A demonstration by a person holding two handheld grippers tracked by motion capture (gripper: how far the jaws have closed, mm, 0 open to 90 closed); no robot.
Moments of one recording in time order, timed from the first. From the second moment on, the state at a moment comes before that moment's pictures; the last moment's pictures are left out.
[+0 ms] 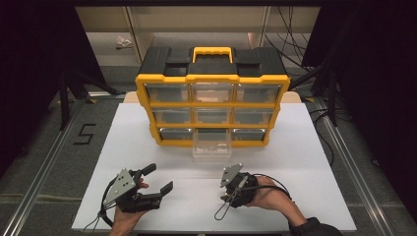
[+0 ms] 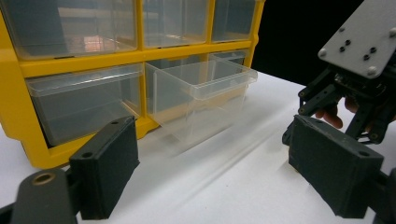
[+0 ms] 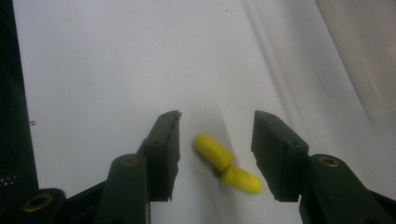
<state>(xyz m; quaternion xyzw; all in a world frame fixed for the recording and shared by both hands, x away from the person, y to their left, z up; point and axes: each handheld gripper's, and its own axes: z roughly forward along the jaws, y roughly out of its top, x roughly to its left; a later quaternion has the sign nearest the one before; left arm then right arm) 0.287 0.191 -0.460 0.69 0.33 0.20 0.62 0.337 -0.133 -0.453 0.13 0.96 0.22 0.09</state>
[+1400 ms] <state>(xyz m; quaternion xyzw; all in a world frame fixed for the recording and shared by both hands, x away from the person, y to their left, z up) 0.287 0.190 -0.460 0.69 0.33 0.21 0.61 0.349 -0.143 -0.432 0.15 0.94 0.28 0.11</state>
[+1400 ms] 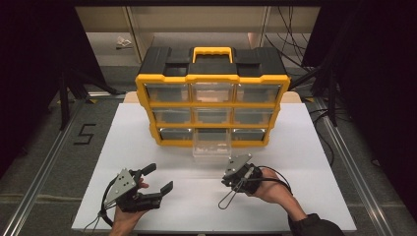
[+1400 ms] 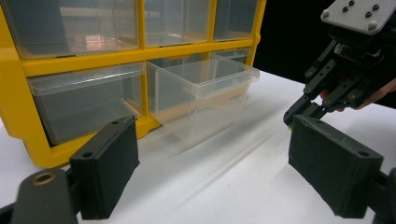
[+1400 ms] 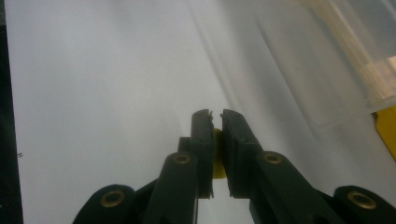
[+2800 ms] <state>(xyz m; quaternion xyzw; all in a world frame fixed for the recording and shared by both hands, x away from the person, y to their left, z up) 0.287 0.191 -0.460 0.69 0.33 0.21 0.61 0.361 -0.147 -0.392 0.22 0.86 0.44 0.16</state>
